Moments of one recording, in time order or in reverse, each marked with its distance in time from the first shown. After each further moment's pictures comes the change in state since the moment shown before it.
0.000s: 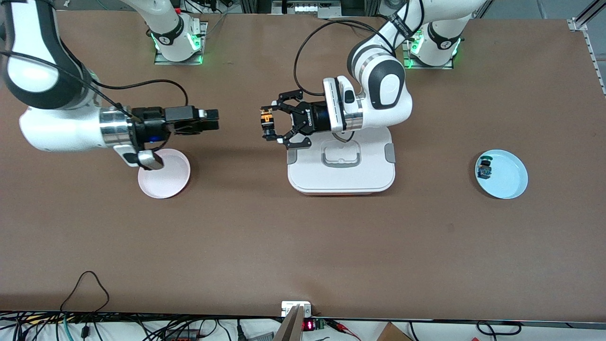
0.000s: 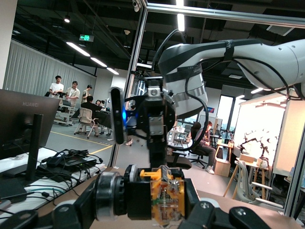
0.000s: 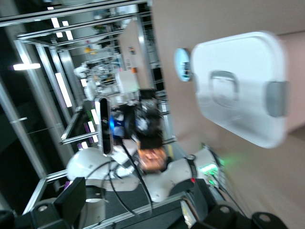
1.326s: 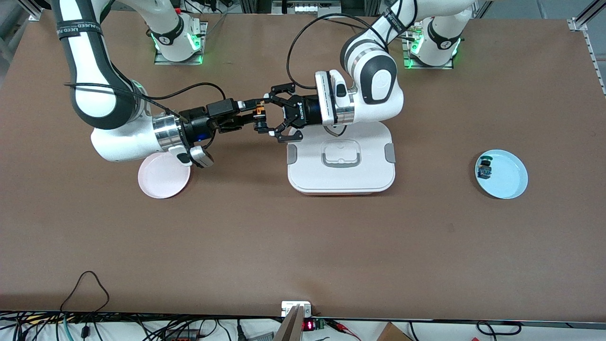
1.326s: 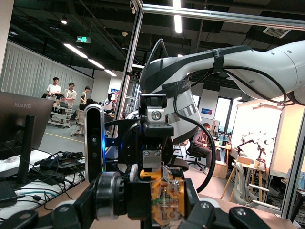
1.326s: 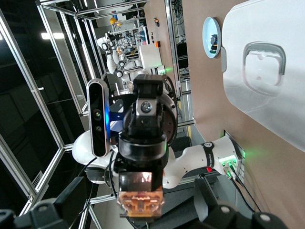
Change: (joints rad) left arm -0.024 0.000 0.006 0.002 -0.019 0.001 0.021; right arm 0.098 0.065 0.001 -0.030 0.098 -0.051 -0.123
